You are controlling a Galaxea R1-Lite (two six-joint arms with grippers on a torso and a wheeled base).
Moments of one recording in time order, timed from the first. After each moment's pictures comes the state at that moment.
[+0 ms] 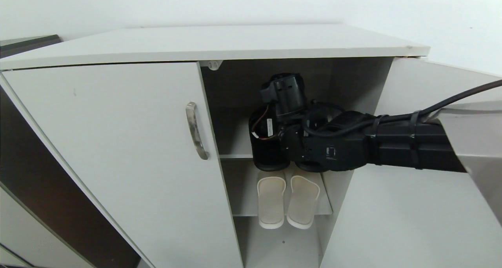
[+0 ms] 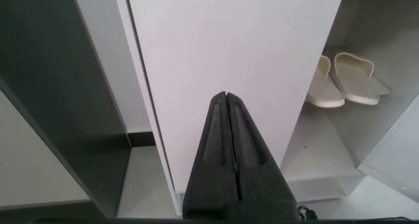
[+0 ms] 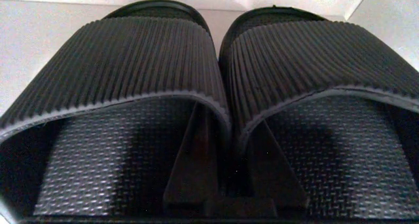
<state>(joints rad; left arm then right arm) 0.00 0.00 0.00 0.00 -0.04 0.01 0.84 2.16 -1.82 -0.01 -0.82 0.20</state>
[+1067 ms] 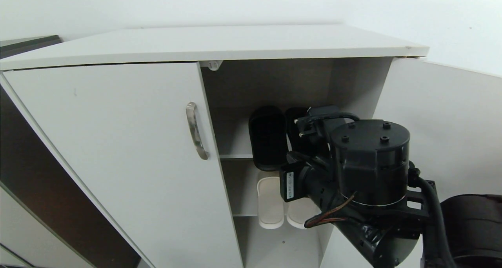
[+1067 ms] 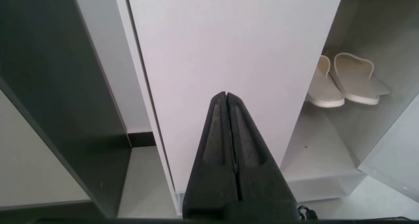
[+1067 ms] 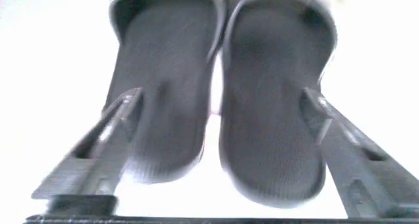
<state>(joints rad) 0.00 0.00 0.00 0.00 -0.05 0.02 1.04 1.74 -0.99 -0.55 -0.66 0.18</state>
